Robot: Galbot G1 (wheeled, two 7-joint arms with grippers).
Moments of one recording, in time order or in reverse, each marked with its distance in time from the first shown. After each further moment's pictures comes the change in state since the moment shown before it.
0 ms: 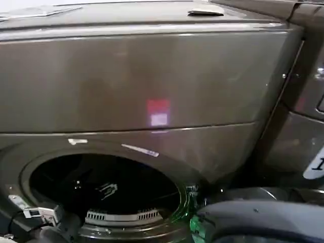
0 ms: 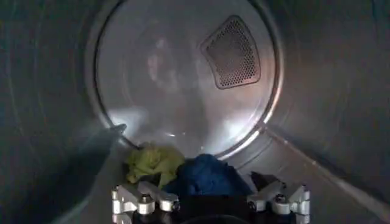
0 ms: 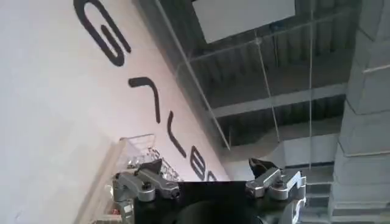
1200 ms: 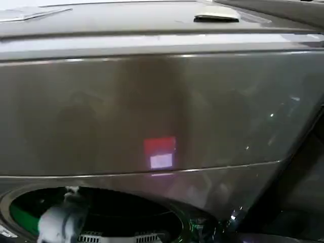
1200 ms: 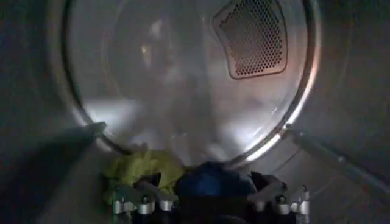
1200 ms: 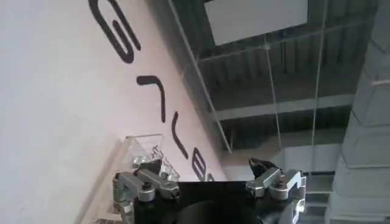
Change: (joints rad) left arm -0.705 0.003 0.277 0.769 -0.009 -0.156 -0.086; right arm -0.074 0.035 0.075 0.028 -0.004 -0.014 0.003
